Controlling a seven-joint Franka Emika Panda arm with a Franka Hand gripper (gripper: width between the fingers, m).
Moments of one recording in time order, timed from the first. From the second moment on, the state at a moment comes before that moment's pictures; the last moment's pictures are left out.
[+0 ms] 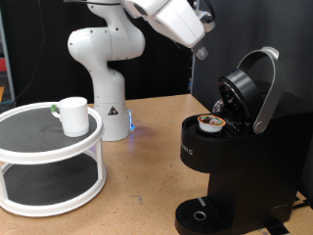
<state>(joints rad) 0.05 -0.20 -0.16 -2.11 0.72 1.84 -1.08</state>
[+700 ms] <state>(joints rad) 0.09 -0.20 -0.07 -2.09 0.84 1.89 -1.03</state>
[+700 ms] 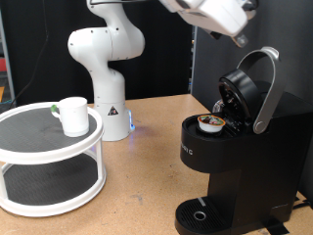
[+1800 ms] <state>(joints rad) 0.14 -0.13 0.09 -2.04 0.84 2.04 -0.89</state>
